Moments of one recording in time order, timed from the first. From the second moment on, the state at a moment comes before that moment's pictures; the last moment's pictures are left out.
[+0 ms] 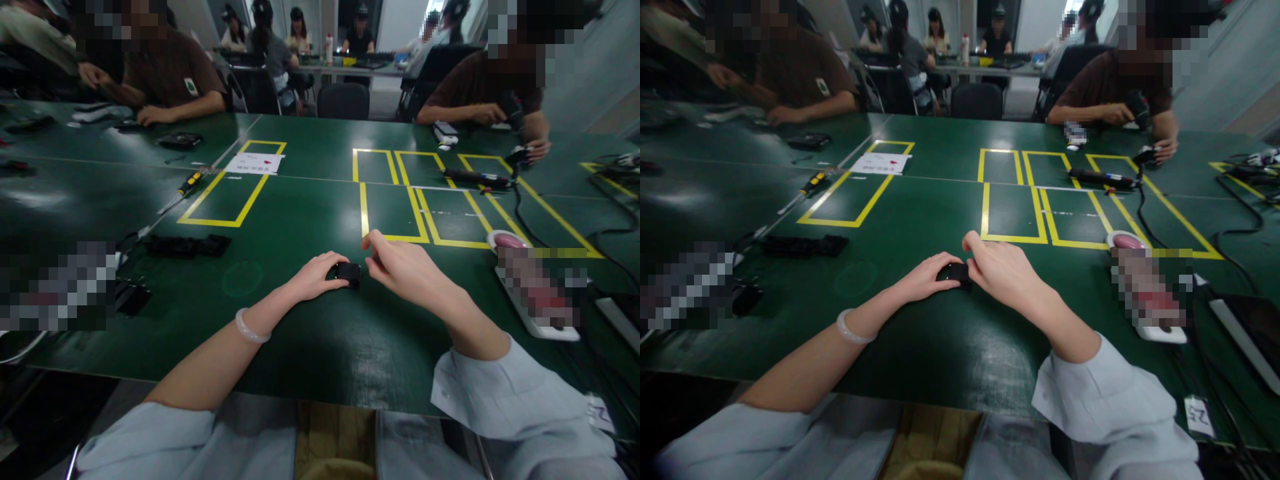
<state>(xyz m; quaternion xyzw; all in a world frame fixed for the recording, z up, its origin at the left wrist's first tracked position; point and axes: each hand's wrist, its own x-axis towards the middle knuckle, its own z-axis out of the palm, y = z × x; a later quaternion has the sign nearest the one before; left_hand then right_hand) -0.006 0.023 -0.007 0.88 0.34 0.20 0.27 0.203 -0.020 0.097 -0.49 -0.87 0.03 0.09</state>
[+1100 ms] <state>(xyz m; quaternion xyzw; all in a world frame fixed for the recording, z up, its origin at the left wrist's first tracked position) -0.006 0.024 -0.009 0.87 0.35 0.21 0.28 0.204 -0.020 0.096 -0.48 -0.87 0.03 0.10</state>
